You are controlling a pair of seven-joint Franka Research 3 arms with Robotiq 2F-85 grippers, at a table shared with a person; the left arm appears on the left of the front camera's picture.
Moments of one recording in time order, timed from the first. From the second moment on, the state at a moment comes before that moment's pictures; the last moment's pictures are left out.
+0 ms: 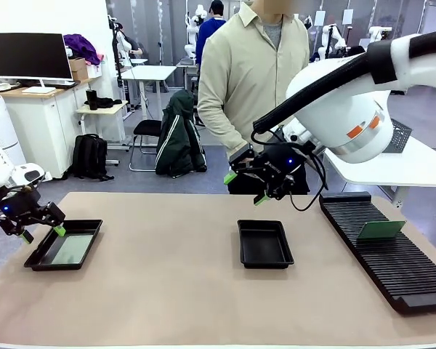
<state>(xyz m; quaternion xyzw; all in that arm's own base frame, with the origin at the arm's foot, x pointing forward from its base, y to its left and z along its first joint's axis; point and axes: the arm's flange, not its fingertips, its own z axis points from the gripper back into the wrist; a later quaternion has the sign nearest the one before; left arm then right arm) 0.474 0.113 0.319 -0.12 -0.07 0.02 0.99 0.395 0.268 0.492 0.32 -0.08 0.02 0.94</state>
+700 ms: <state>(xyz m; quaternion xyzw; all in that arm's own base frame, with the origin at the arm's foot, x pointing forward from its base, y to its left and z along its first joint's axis) 0.474 0.113 0.318 -0.12 -0.07 0.02 0.99 0.373 0.172 0.625 0.17 -0.16 0.11 0.97</state>
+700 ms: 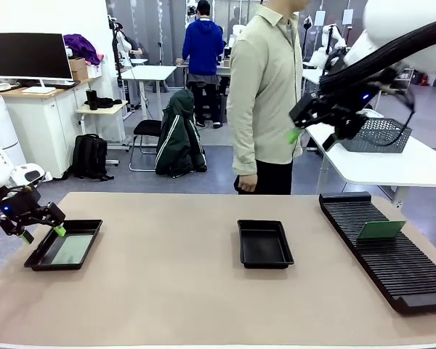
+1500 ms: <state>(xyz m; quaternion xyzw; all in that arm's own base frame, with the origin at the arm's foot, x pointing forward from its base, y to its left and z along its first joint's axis) 0.474 0.113 0.318 -0.12 -0.07 0.02 0.99 0.392 0.017 0.685 0.09 -0.18 0.31 0.93</state>
